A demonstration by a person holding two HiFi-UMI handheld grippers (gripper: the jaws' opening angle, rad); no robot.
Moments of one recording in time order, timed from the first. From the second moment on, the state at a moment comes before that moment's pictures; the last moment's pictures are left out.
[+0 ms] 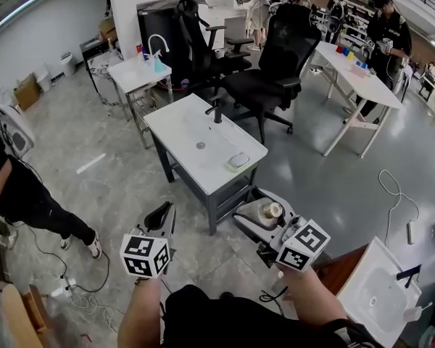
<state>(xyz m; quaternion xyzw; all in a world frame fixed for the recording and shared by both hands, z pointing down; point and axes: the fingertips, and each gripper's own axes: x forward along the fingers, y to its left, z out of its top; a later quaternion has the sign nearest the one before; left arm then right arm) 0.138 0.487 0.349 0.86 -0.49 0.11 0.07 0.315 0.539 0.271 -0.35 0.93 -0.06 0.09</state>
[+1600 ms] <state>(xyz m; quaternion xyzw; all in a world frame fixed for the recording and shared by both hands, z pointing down) -0.020 0.207 0.369 0.87 -0.47 0.13 0.07 0.151 0.235 0.283 -0.36 0.93 -0.08 0.07</state>
